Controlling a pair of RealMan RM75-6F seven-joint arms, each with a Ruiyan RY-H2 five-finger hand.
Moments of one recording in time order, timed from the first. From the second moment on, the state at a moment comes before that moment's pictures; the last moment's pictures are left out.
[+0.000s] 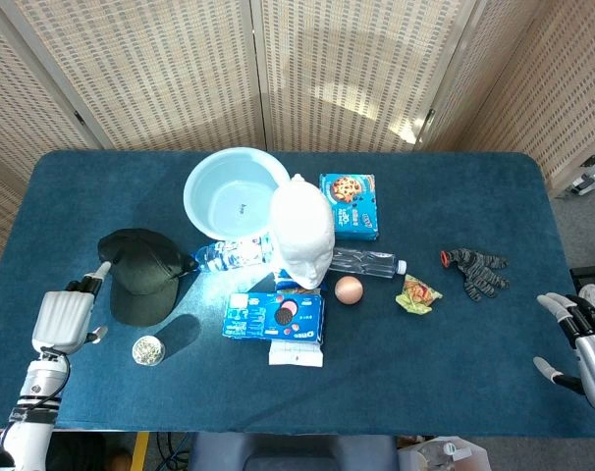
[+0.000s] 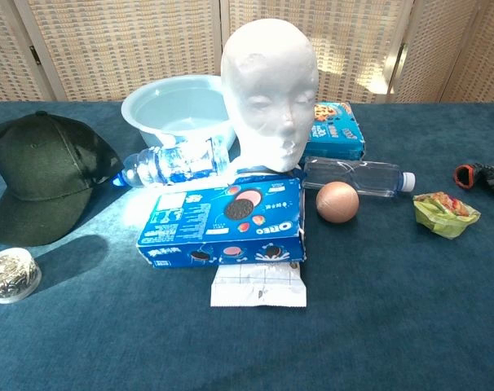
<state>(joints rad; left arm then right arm) -0.35 -1.25 -0.08 -1.67 1.22 1.37 0.56 -0.01 -0.98 0.02 -1.66 -1.63 1.59 0.01</state>
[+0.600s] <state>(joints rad) -0.15 -1.11 -0.01 -1.78 1.35 1.52 0.27 0.04 -0.98 0.00 -1.65 -1.69 1.52 -0.02</state>
